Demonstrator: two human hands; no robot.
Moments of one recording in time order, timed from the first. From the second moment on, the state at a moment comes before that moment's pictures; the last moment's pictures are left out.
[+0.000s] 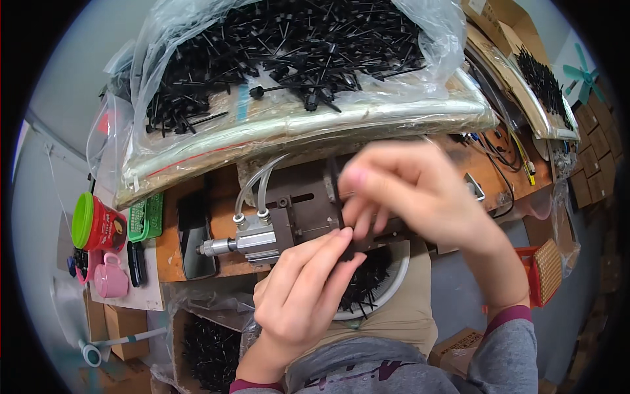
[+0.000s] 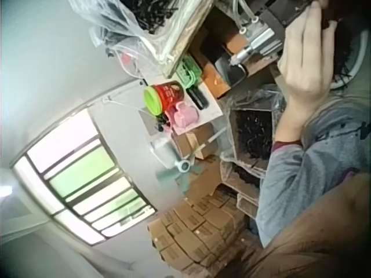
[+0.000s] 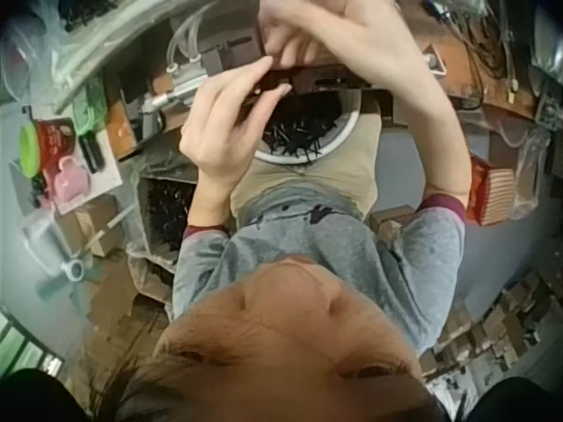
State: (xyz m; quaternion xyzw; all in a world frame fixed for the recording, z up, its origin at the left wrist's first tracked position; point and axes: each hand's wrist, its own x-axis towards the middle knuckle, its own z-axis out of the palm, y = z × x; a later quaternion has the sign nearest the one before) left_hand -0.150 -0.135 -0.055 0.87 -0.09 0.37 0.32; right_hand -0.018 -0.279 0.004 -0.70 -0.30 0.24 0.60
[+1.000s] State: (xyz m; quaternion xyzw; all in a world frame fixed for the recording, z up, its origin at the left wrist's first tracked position) left_hand -0.119 -0.109 -0.045 0.89 -0.11 0.32 0.29; right_hand -0.045 -0.320 -0.043 -0.77 -0.42 0.00 0.48
